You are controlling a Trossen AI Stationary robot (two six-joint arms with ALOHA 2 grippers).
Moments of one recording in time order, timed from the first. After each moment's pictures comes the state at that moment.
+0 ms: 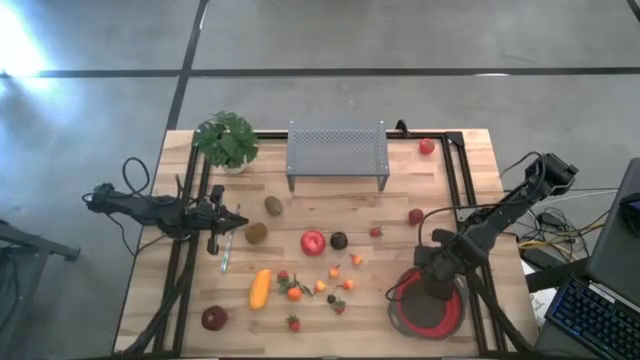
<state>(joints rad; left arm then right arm) -0.31 0.01 0.11 -0.20 -0.31 -0.01 0.70 1.27 0.77 -0.98 0.01 0.94</state>
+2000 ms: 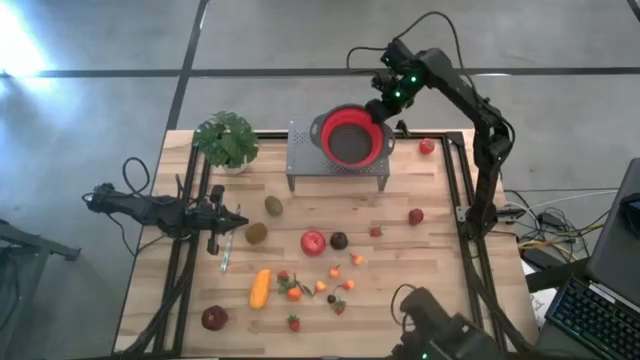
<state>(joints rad) -0.31 0.01 0.11 -0.20 -0.31 -0.01 -0.88 1.94 2.08 -1.41 -0.47 0.08</state>
